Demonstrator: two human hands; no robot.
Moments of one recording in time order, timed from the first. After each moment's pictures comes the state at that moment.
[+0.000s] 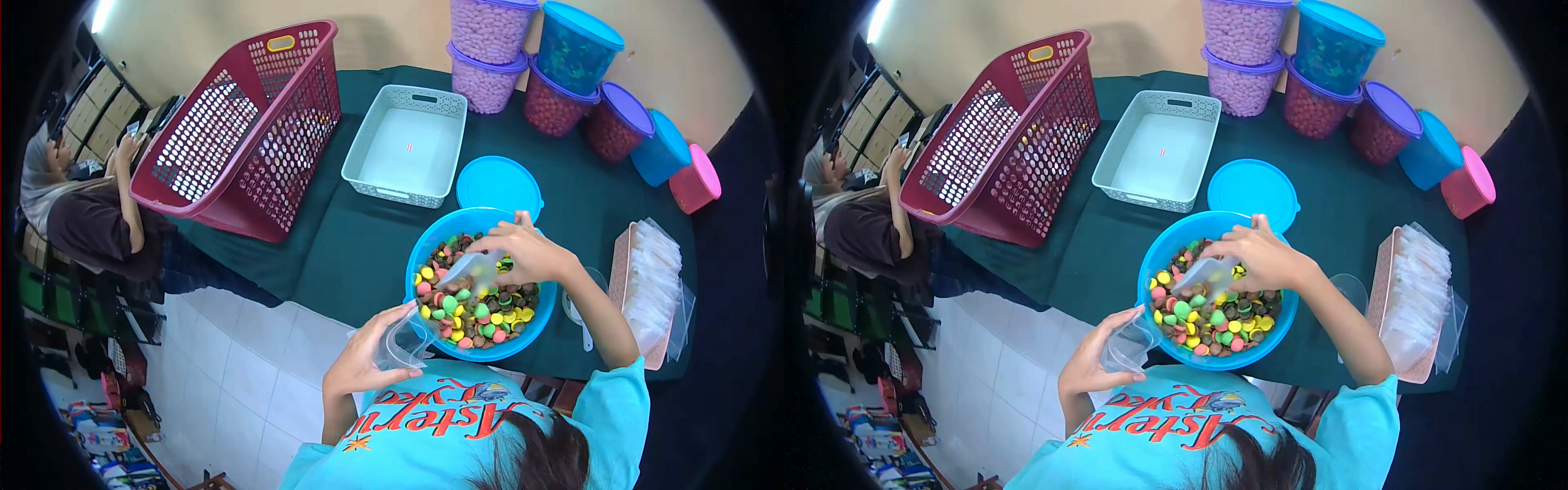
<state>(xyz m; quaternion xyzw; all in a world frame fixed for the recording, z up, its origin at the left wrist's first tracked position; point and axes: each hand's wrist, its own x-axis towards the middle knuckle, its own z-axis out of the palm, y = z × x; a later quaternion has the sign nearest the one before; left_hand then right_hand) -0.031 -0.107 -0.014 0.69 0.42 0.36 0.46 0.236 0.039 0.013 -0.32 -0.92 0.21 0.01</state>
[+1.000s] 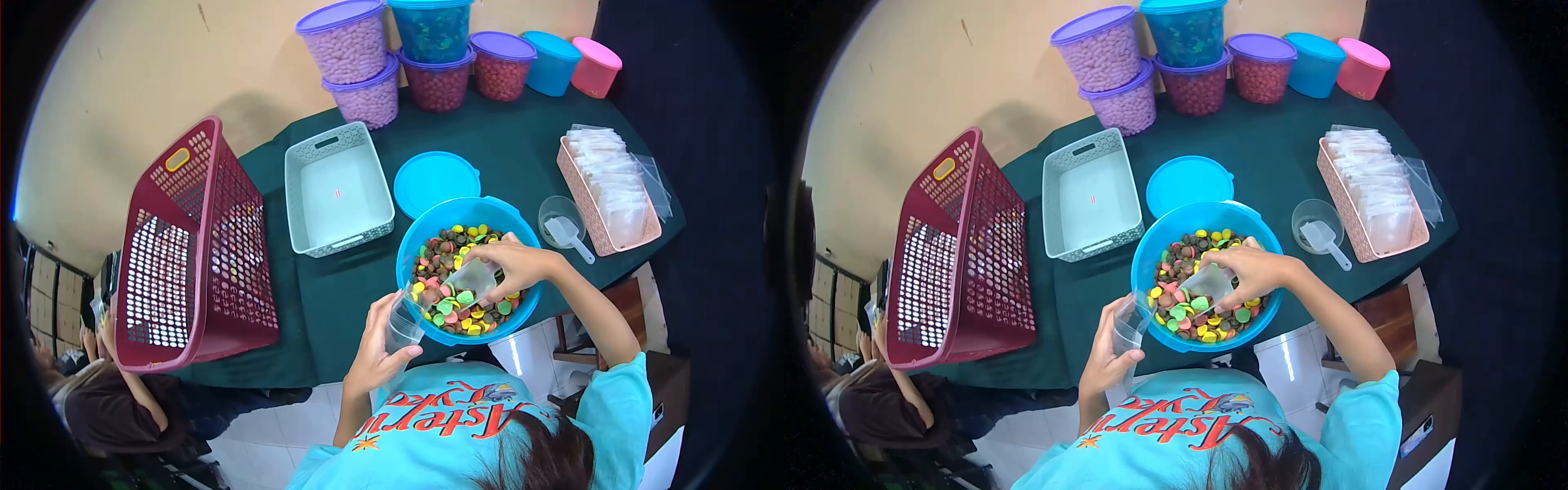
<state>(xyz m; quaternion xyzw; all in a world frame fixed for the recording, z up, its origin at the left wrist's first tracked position) -0.062 -0.025 -0.034 0.75 0.27 0.30 0.52 0.229 -0.035 -0.007 -0.53 -0.76 0.36 0.08</state>
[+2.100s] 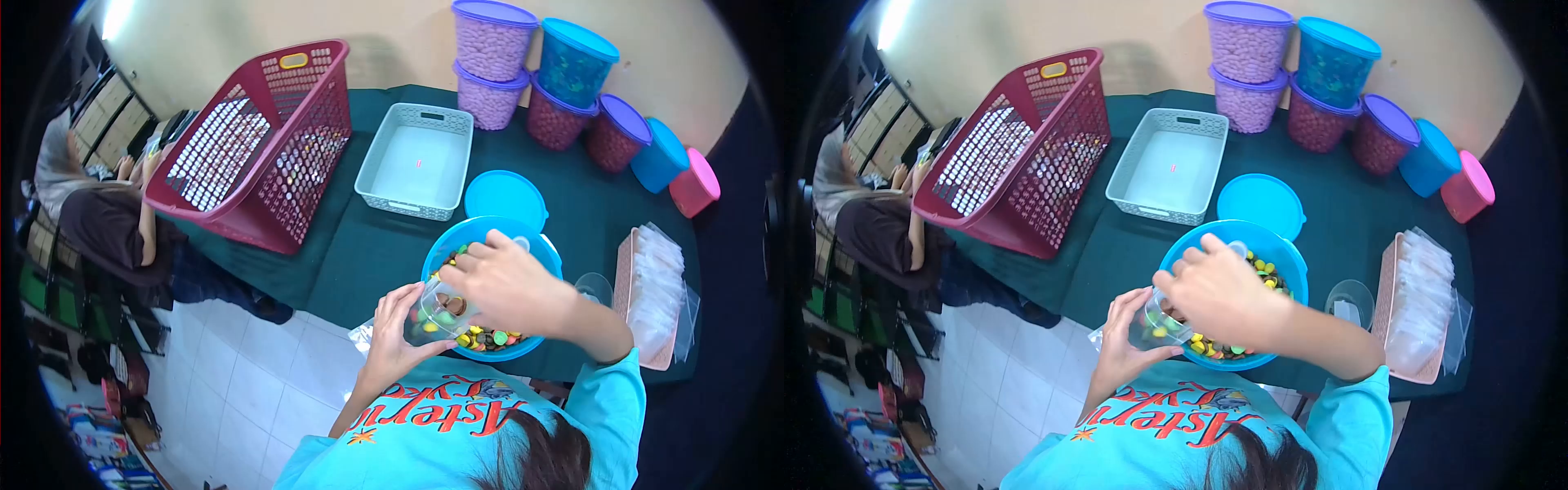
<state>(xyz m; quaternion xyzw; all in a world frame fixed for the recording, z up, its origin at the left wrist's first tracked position) -0.005 -0.095 -0.016 0.72 0.52 0.41 0.23 0.167 -0.023 0.088 -0.25 -0.97 0.00 0.01</state>
